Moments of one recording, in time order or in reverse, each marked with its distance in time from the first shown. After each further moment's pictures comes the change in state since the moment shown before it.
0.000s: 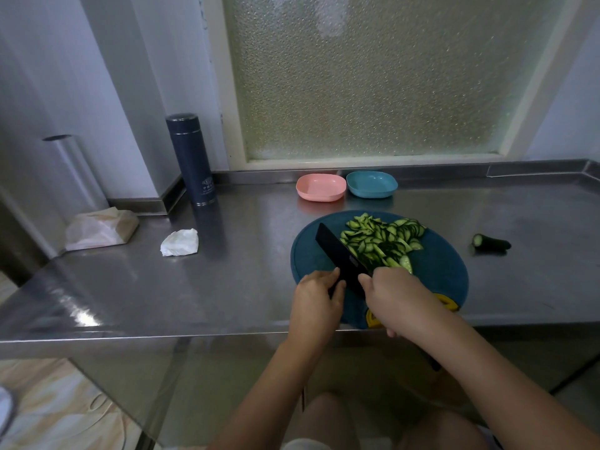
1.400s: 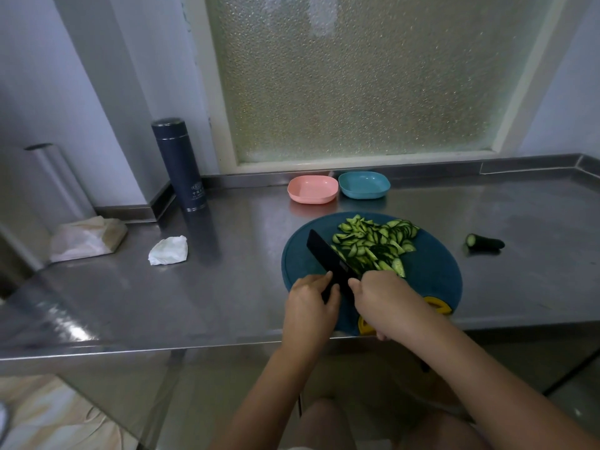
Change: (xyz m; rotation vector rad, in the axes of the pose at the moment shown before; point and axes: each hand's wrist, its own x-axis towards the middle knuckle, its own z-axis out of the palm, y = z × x) left_hand 0.004 0.001 0.007 0.035 0.040 0.032; right_hand 0.013 0.003 -0.003 -0.080 -0.048 -0.044
